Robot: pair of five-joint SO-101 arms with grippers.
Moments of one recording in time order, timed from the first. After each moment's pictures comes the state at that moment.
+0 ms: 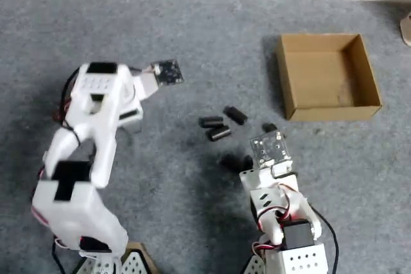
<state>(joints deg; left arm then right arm) -4.9 13.3 7.1 67.4 -64.0 -13.6 -104.5 95.8 54.4 13.7</state>
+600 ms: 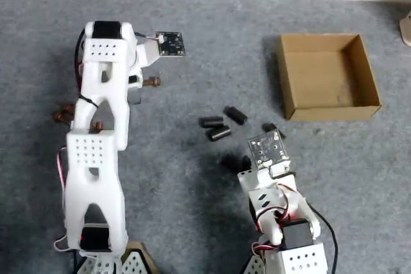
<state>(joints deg) -5.2 54.3 -62.4 97.8 -71.8 -14.7 -104.5 95.8 54.4 13.7</state>
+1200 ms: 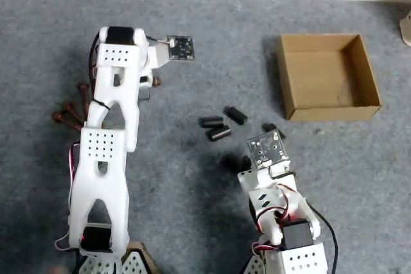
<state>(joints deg) -2.7 63.3 -71.9 94.1 -73.3 -14.7 -104.5 95.8 54.4 14.0</state>
